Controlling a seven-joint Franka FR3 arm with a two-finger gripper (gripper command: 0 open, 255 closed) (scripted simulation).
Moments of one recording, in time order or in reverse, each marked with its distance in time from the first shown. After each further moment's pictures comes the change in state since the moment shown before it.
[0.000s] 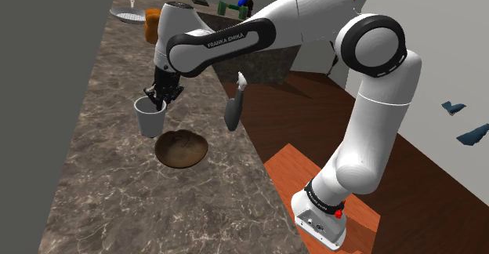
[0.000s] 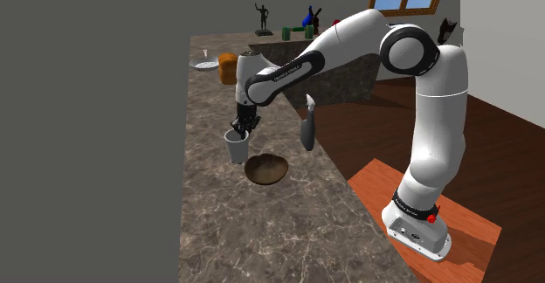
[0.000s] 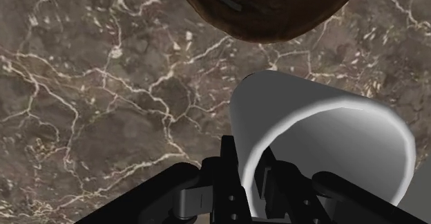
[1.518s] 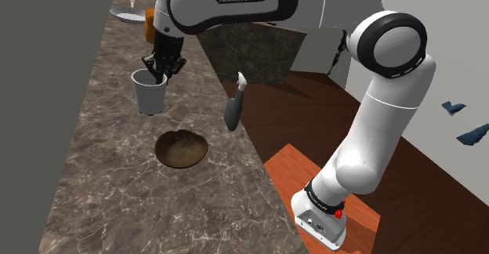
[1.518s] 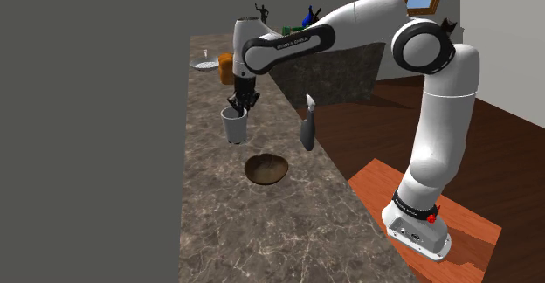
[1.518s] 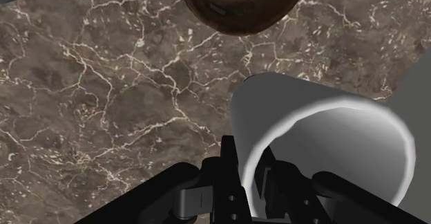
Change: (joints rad) arm -0.009 -0.090 0.013 0.154 0.035 -0.240 -0.013
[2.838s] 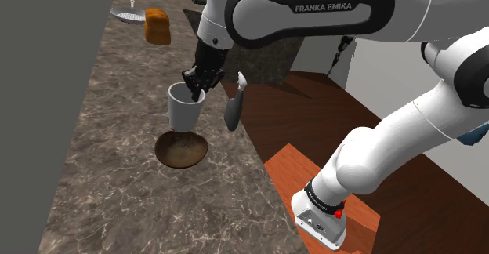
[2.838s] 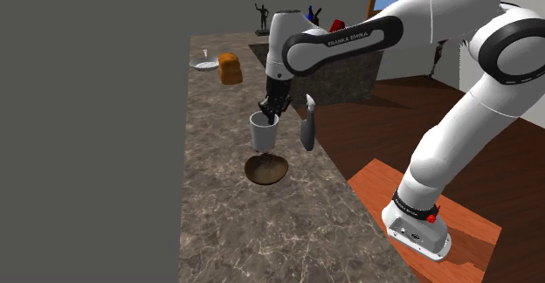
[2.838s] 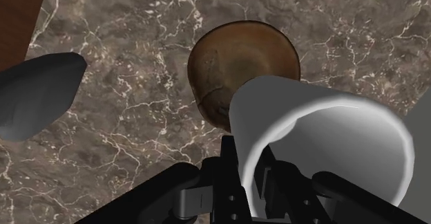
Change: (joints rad) arm 0.006 -0.486 0.010 -0.465 0.181 0.004 -0.050
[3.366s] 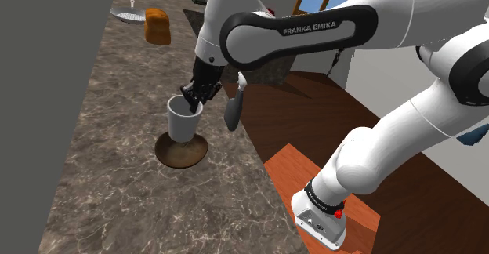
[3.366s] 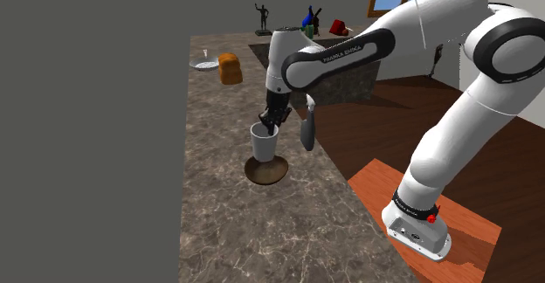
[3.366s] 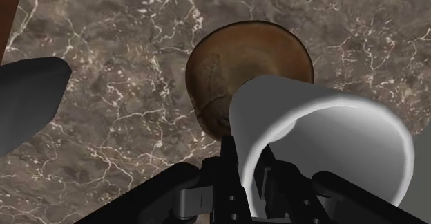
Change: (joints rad) arm 0.003 0.030 0.012 -0.082 0.000 0.111 0.001
